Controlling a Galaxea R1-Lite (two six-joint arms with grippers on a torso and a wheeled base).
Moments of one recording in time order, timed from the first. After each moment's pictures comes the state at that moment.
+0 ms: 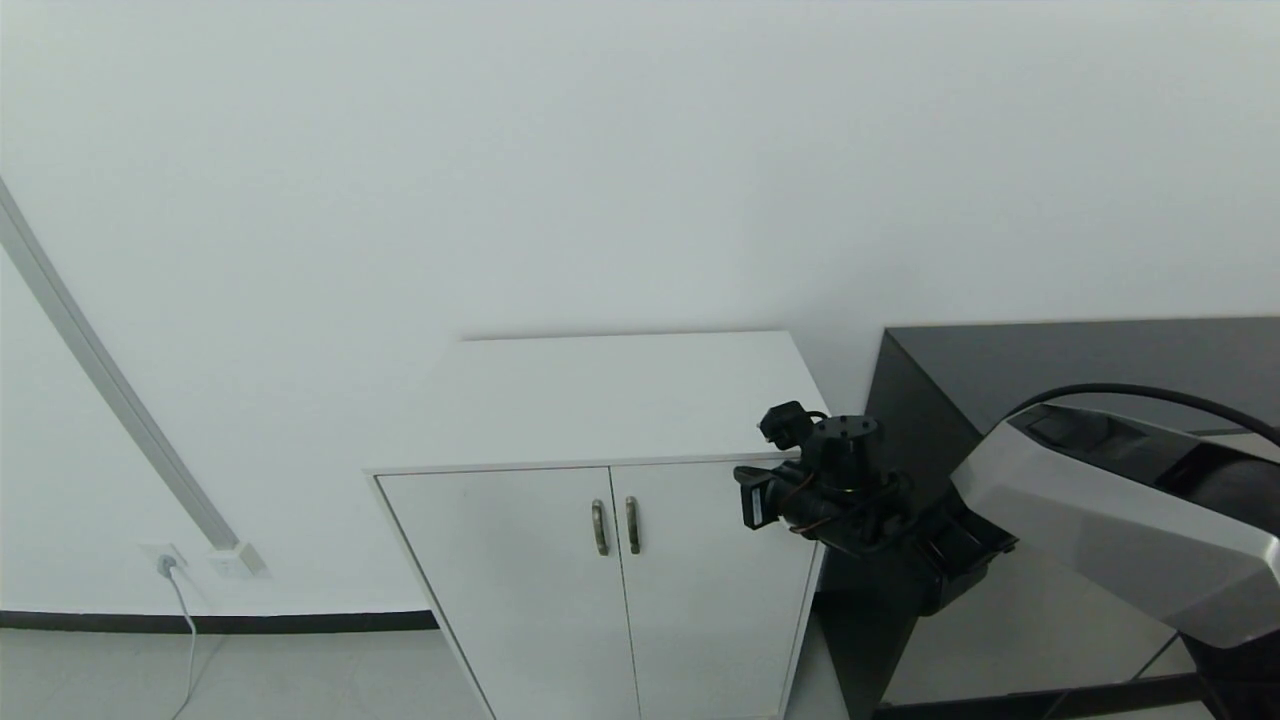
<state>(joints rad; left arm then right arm) 0.00 0.00 0.00 0.00 0.00 -0.01 0.54 2.39 -1.18 -0.94 0.05 0.07</state>
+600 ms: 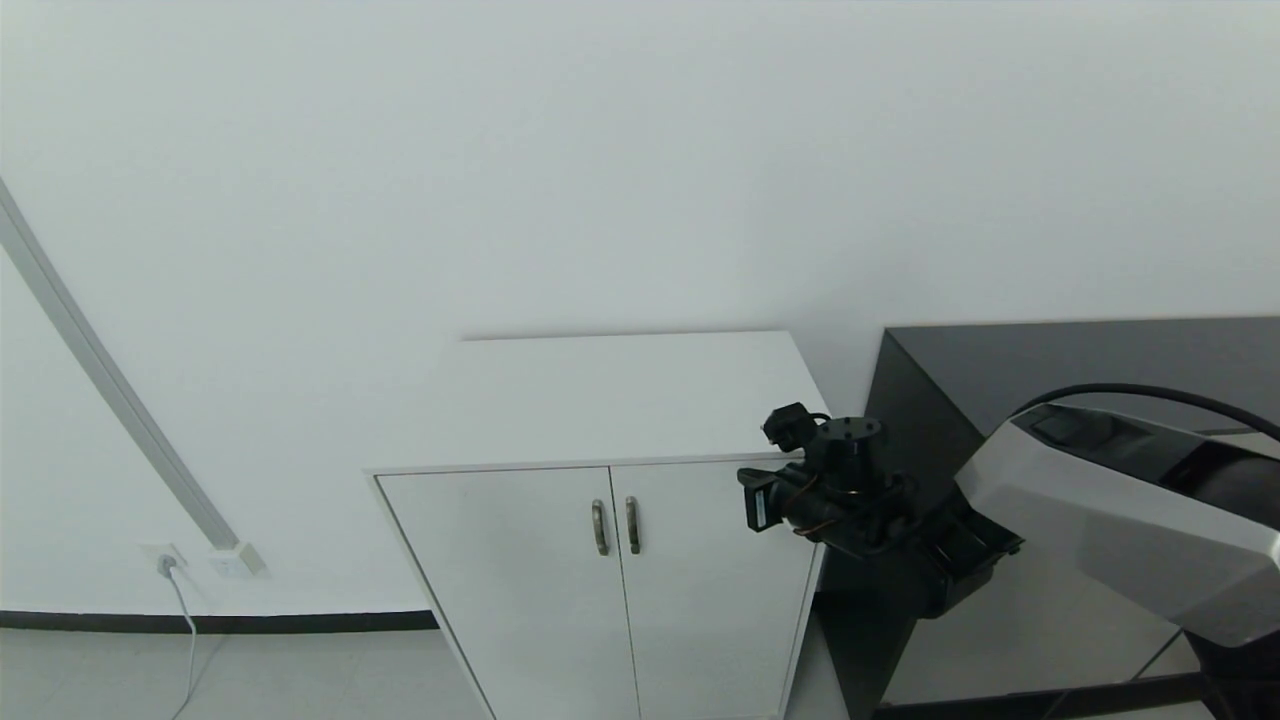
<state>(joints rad) 0.00 0.00 0.00 0.00 0.00 -0.01 0.54 2.38 -1.16 -0.95 0.05 0.06</state>
